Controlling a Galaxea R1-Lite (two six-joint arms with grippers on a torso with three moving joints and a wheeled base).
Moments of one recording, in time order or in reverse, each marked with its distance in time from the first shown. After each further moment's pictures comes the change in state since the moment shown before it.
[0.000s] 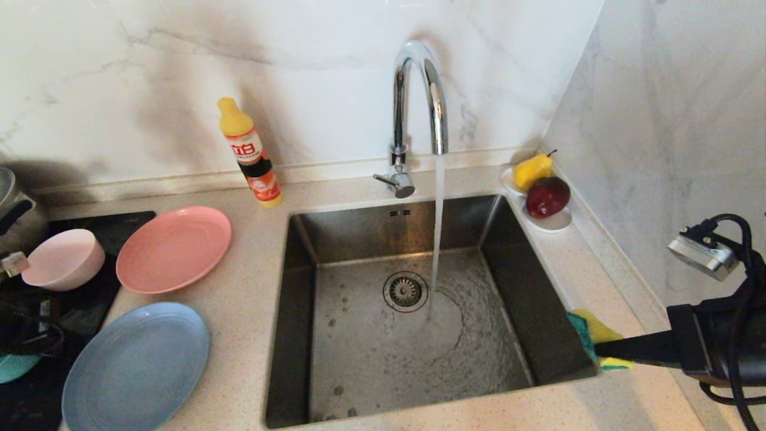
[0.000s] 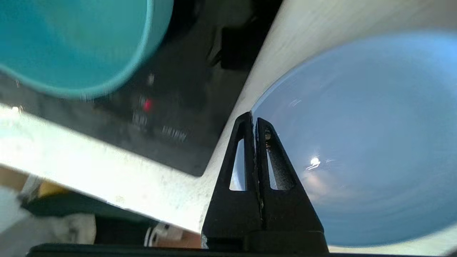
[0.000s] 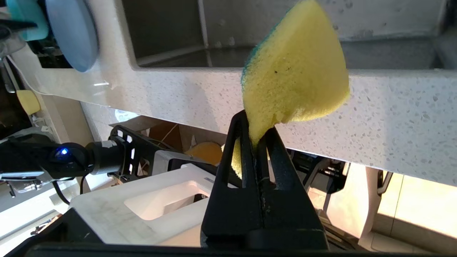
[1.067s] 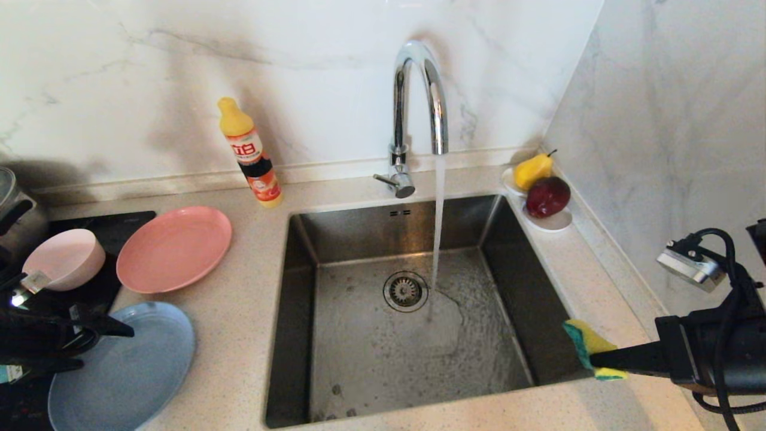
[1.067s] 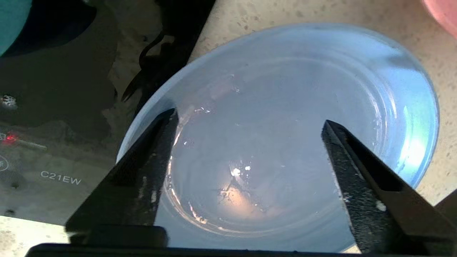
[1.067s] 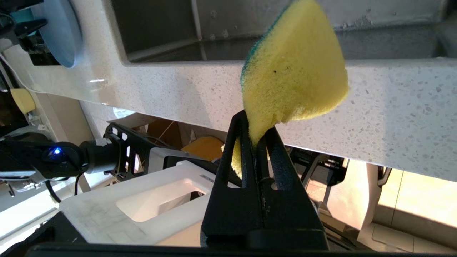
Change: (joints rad) left arm 0.005 0.057 0.181 -0.299 -0.275 -0.190; right arm -0.004 0.021 0.041 -0.029 0.001 0.000
